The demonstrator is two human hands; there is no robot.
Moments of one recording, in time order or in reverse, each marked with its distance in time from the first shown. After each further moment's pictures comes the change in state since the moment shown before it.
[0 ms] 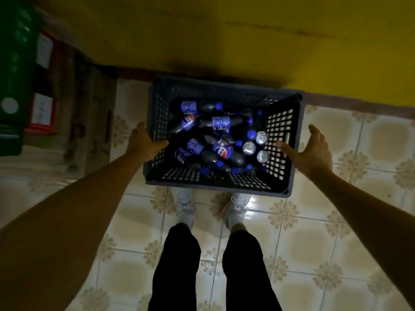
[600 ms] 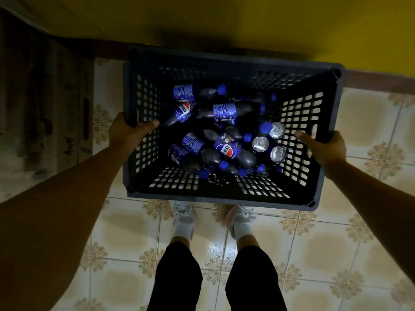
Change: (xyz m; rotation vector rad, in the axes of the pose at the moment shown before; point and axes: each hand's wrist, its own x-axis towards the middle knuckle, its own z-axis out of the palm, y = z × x) left_hand 0.102 -0.037 0.051 -0.286 0.133 -0.055; right_hand 0.088 0.050 0.097 0.499 0.008 0.371
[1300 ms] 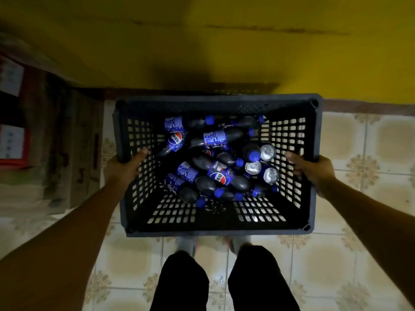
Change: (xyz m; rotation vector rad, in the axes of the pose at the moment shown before) left_hand -0.065 0.018 -0.037 -0.245 0.024 -0.045; right_hand -0.056 -0.020 -0.052 0.200 -0.127 0.041
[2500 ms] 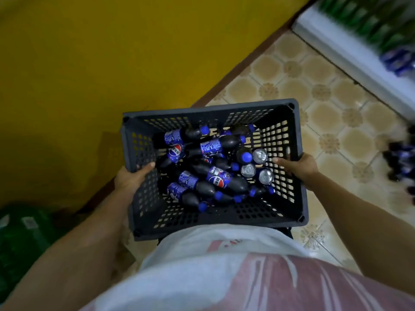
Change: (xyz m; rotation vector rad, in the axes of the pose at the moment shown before) left_hand -0.349 0.199 -0.047 0.521 -0.440 0.493; right_hand -0.447 0.140 -0.240 0.633 0.385 0.158
